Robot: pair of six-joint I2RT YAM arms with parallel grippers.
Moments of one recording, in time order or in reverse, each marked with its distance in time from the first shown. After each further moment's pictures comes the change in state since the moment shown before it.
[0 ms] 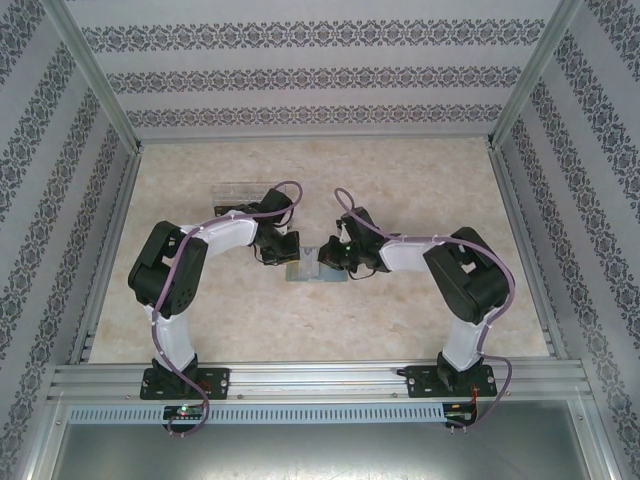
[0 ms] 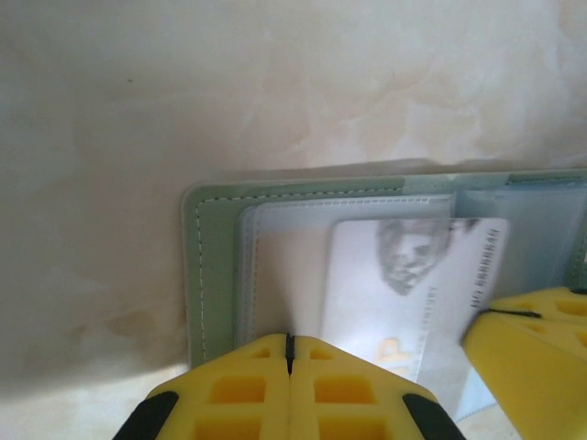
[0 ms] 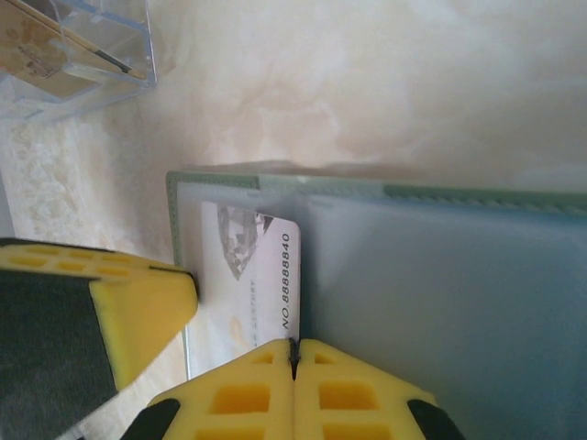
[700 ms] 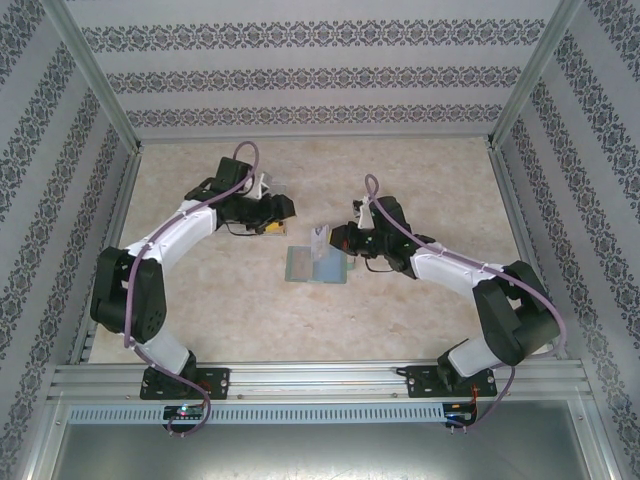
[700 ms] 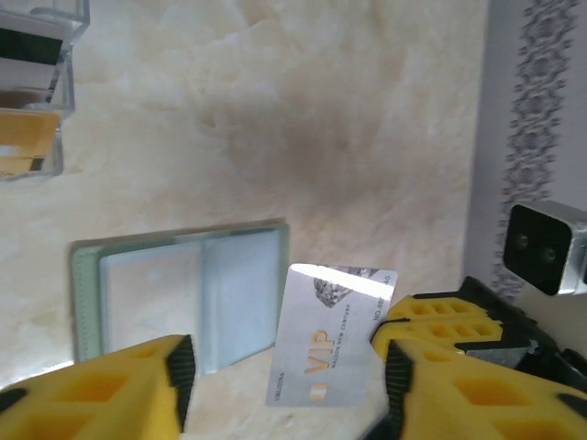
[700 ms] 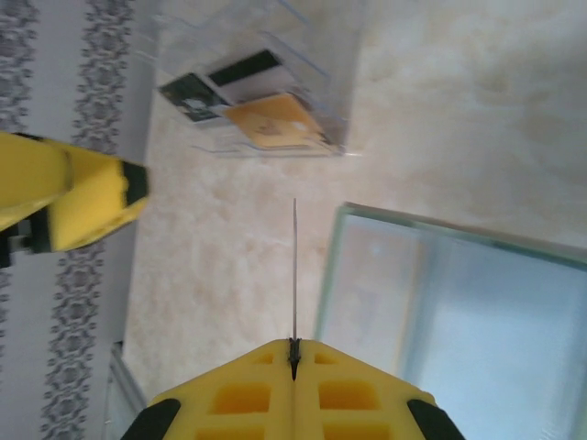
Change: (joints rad) left arm 0.196 -0.245 0.016 0.087 0.340 -0.031; right arm -0.067 -0.295 -0.075 0.068 -0.089 -0.069
